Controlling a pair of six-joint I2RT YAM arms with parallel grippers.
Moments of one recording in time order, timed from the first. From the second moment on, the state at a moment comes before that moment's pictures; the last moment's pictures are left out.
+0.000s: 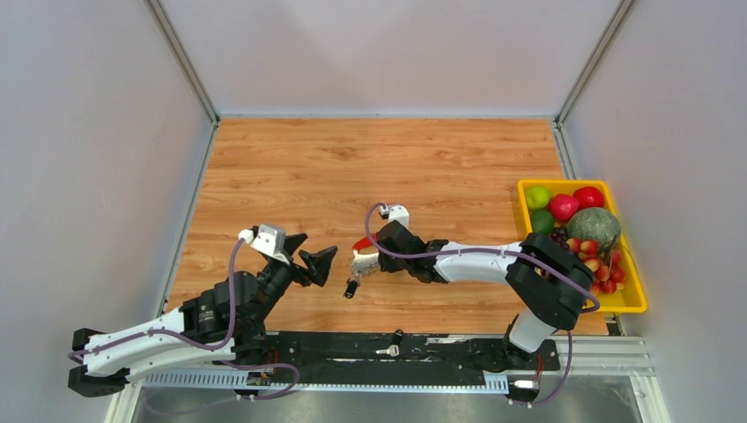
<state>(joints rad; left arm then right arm) -1.28 0.33 0.48 -0.17 -0.77 -0.28 0.98 1.63 0.81 0.00 0.26 0.62</state>
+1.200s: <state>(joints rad) -1.28 0.32 0.48 -0.17 -0.70 -0.29 1.03 1.37 0.80 -0.09 0.26 0.42</state>
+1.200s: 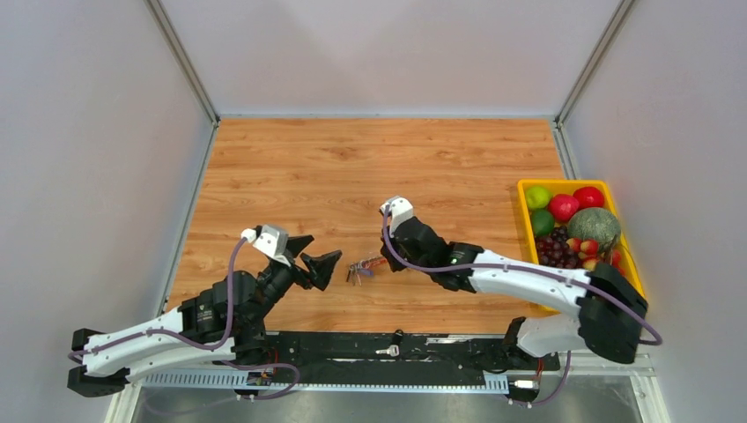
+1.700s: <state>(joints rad) -1.28 0.38 0.59 -0.12 -0.37 -0.22 1.03 1.02 1.03 -0.37 -0.18 0.10</state>
